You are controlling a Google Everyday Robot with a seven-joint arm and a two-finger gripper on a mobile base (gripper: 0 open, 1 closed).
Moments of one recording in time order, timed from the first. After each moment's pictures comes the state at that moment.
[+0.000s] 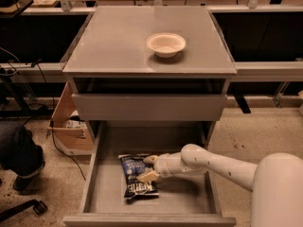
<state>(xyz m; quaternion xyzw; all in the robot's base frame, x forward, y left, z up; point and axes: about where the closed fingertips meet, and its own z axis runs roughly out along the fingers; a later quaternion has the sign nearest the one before) 0.587 0.026 0.371 -0.51 0.72 0.32 0.33</state>
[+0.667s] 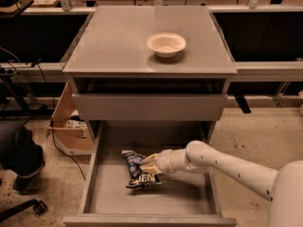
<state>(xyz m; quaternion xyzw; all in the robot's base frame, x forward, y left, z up) 0.582 0.024 0.418 -0.53 0.69 0.33 0.37</state>
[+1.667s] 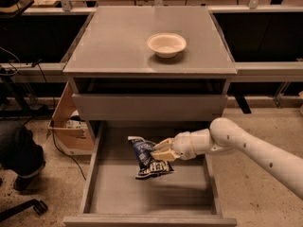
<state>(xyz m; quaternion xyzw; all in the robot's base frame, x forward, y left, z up) 0.553 -0.020 0.563 -0.52 0.66 0.40 0.35</state>
